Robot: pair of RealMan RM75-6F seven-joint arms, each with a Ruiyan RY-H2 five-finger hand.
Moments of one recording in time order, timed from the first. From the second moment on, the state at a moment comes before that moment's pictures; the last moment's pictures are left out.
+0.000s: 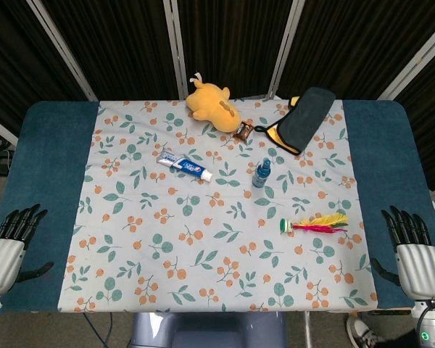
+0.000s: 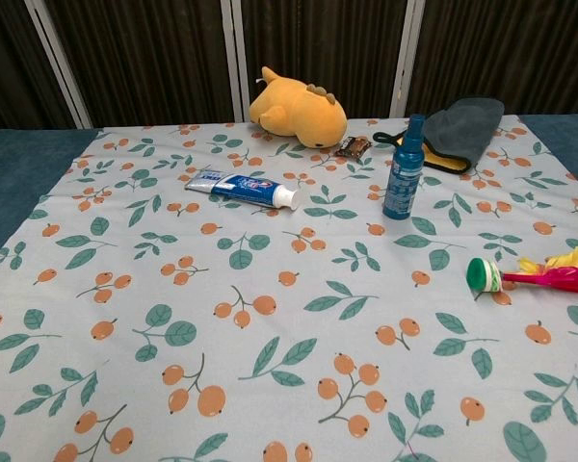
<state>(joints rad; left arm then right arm) -0.09 -1.11 0.03 -1.64 1.61 1.48 -0.01 0.04 -1.11 0.06 -1.72 -1.53 1.53 -0.16</state>
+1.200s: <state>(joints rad) -0.09 -1.10 0.04 -1.64 1.62 1.49 -0.04 0.20 -1.30 0.12 -1.82 -1.33 1.30 -0.45</state>
